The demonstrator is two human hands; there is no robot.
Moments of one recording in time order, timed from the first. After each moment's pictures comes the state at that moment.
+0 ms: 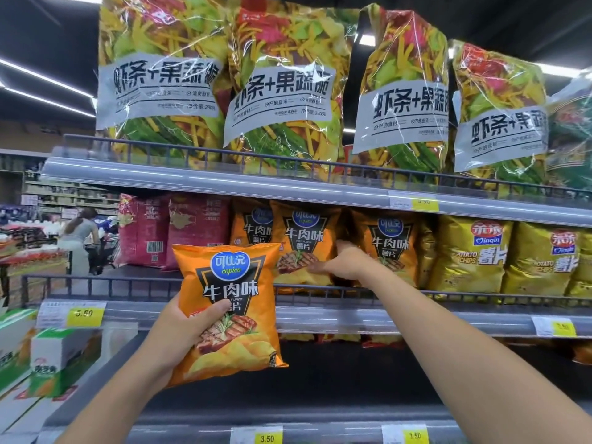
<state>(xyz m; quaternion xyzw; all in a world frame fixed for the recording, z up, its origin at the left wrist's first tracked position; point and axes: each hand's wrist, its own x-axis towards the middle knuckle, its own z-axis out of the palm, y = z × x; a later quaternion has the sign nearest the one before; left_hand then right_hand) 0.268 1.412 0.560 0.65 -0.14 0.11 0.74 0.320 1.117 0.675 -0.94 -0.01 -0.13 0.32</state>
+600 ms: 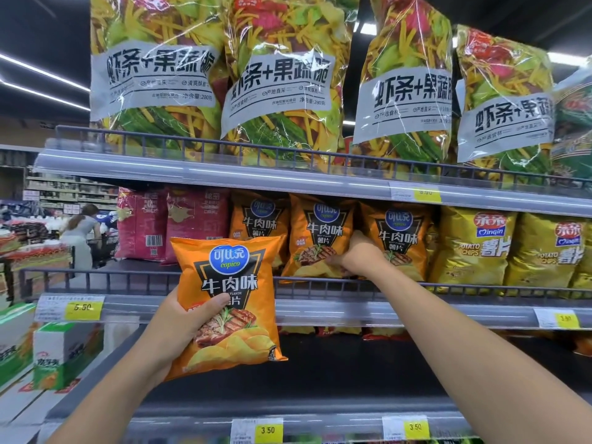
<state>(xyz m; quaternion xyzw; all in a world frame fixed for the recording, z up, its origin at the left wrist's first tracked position) 0.269 1.410 0.560 0.66 -0.14 0.12 0.73 0.353 1.092 0.666 -0.94 0.08 -0.21 0.27</state>
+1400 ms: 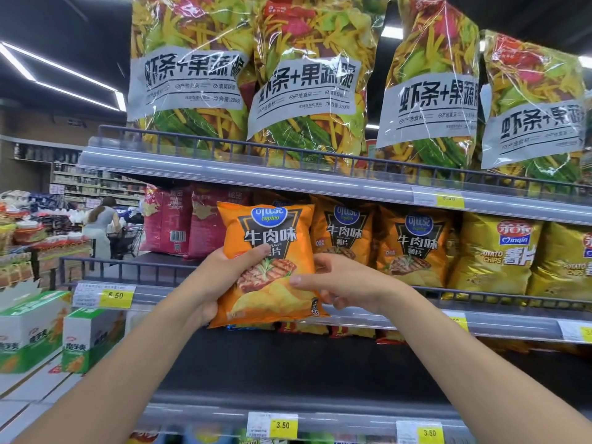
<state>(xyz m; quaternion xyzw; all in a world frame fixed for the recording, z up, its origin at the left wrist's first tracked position) 0.265 1.396 0.625 0.65 -0.15 0.04 0.75 0.258 1.169 0.653 -0.88 -0.15 0.02 0.44</state>
